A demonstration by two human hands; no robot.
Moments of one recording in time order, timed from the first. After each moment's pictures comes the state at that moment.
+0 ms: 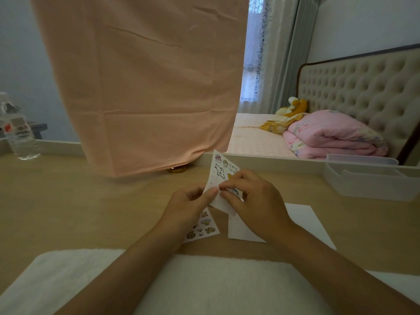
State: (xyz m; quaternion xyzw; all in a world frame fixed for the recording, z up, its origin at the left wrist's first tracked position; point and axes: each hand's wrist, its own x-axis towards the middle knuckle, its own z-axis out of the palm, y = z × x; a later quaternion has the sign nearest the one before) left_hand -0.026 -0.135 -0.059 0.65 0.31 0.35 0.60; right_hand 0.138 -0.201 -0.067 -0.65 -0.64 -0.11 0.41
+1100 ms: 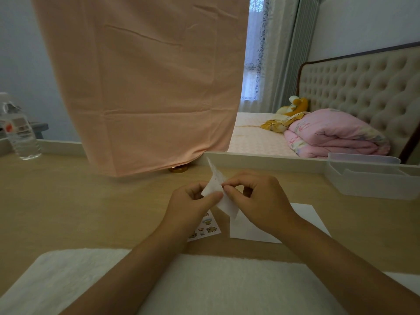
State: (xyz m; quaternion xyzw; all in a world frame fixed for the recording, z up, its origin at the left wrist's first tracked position) left_hand -0.024 -0.131 -0.066 0.66 0.29 0.38 0.58; right_hand 0.145 -0.197 -0.061 -0.61 -0.64 -0.06 0.46
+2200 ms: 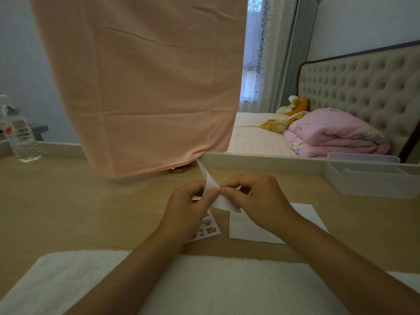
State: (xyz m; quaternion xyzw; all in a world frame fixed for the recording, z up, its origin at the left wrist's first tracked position) left_hand -0.024 -0.130 -0.066 0.71 0.28 0.42 0.49; right_hand 0.143 -0.200 -0.052 -0.62 -0.64 0.02 0.46
